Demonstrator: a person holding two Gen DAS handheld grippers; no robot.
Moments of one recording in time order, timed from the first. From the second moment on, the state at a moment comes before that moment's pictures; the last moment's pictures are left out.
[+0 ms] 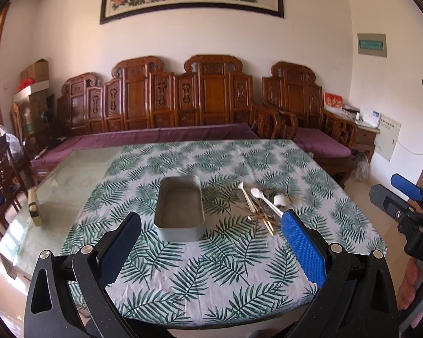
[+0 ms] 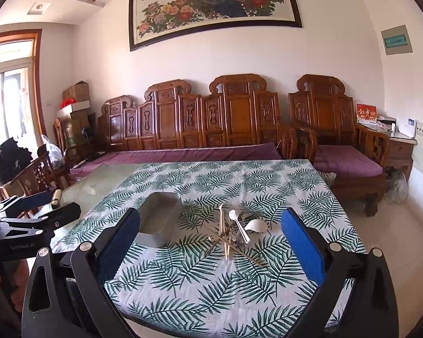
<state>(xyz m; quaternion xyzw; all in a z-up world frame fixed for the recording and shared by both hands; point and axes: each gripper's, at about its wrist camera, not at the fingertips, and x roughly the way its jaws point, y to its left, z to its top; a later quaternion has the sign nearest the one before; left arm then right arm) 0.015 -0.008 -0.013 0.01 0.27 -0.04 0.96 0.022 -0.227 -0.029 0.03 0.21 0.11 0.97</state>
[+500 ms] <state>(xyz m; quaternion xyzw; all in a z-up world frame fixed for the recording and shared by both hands) 0.083 -0.025 -0.069 0.03 0.34 -0.09 0.94 0.089 -0.248 -0.079 0.03 0.25 0.11 0.96</state>
